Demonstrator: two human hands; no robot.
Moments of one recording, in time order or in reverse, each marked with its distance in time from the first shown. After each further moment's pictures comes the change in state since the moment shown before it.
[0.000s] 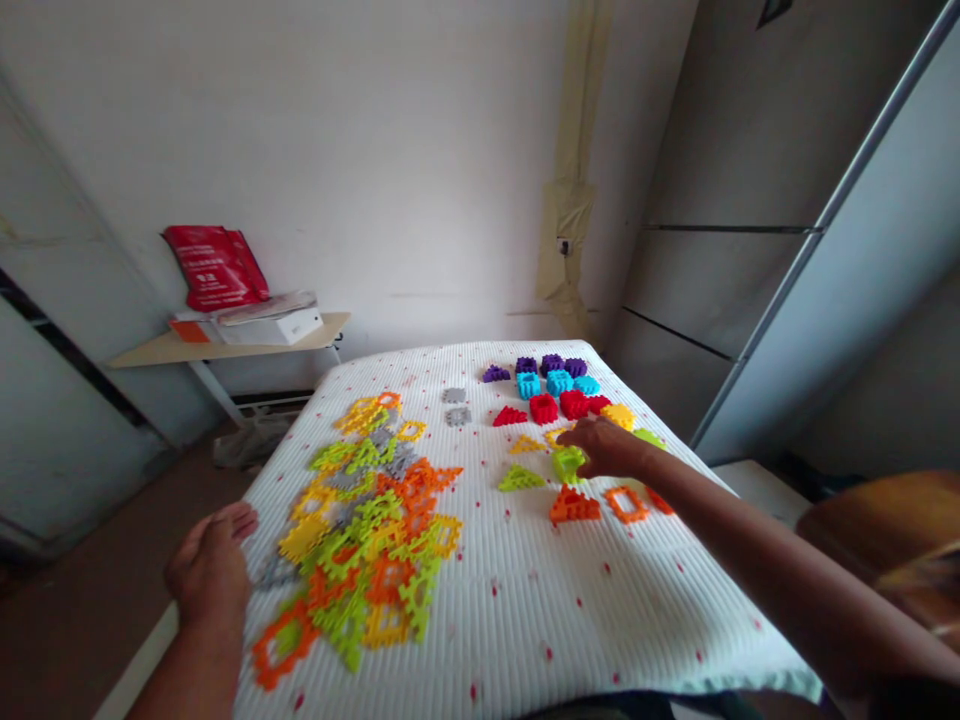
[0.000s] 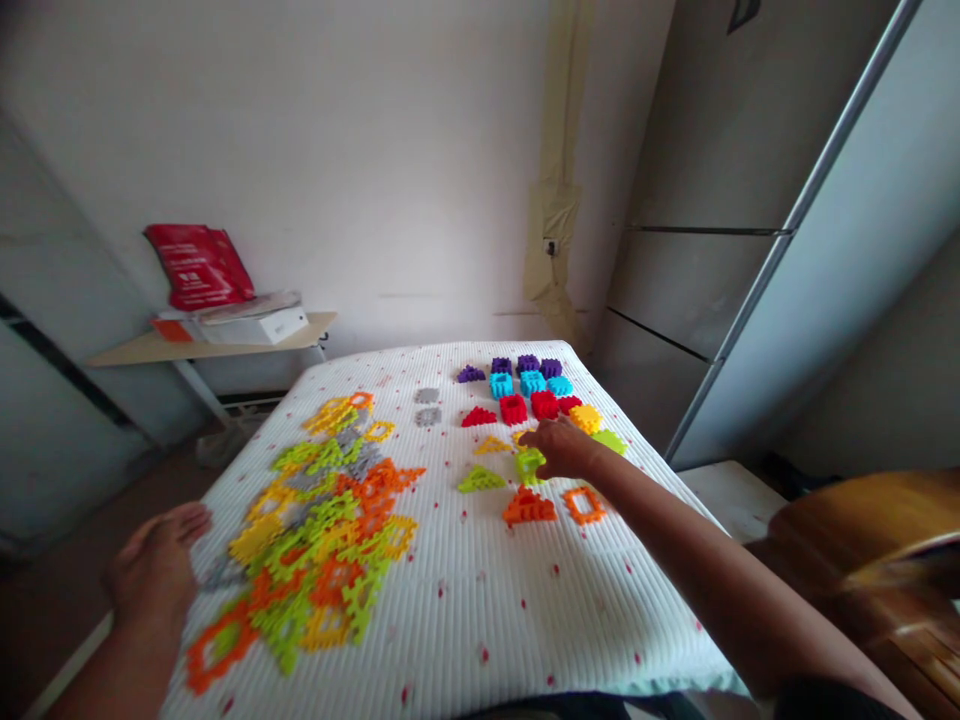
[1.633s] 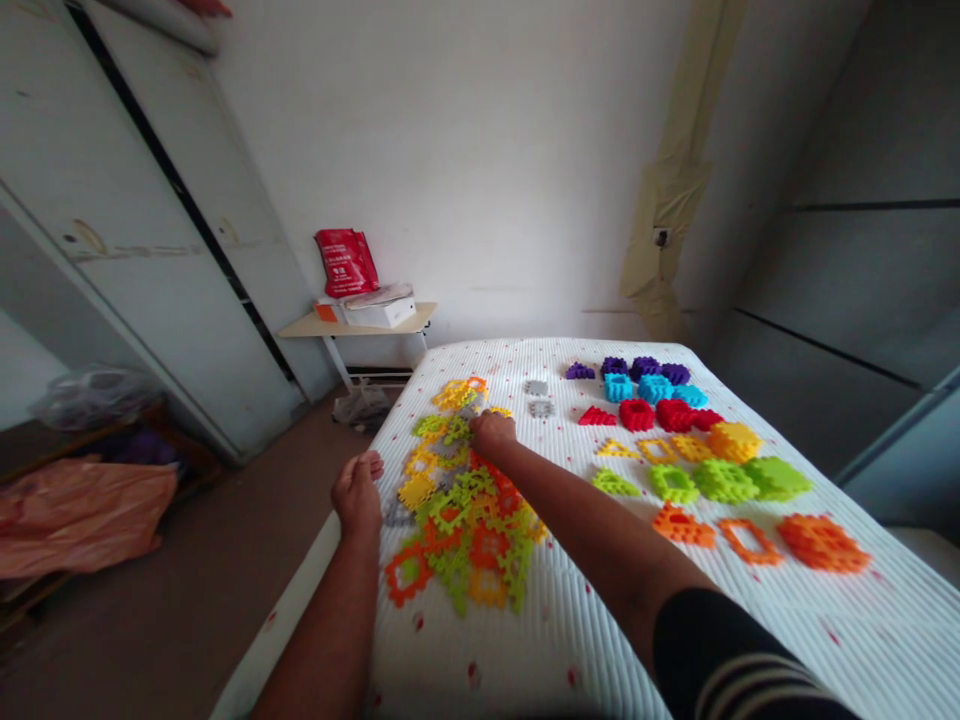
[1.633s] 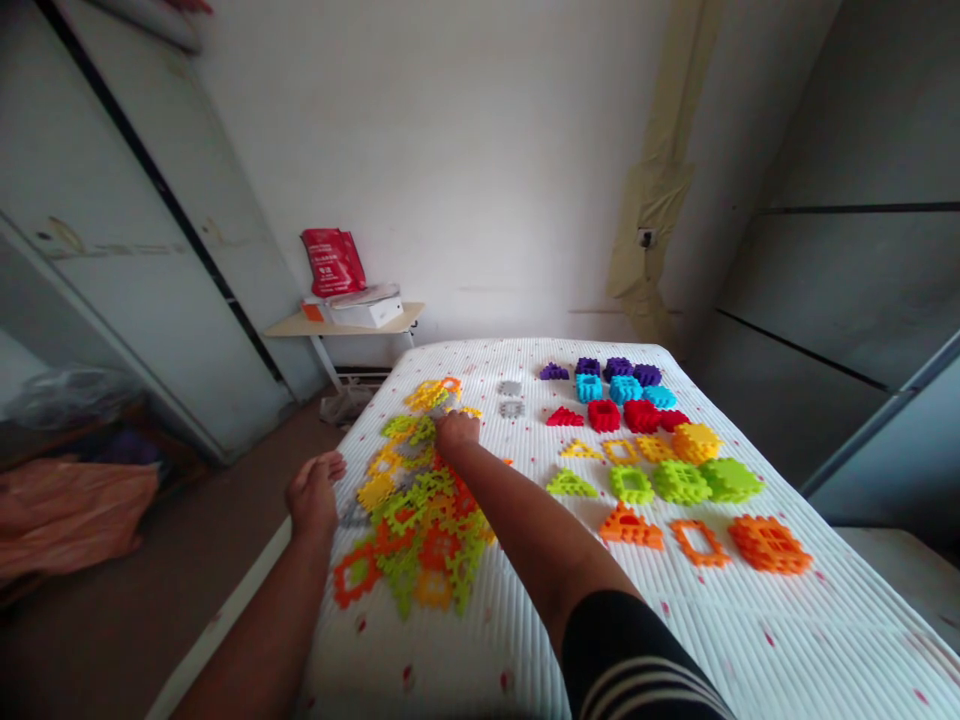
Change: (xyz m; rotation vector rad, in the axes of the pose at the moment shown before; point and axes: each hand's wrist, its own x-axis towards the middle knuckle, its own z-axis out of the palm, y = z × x) left_hand -0.006 0.000 0.001 -0.051 0.022 -0.055; right_hand 0.214 -0.235 0.015 0.101 0.009 0.062
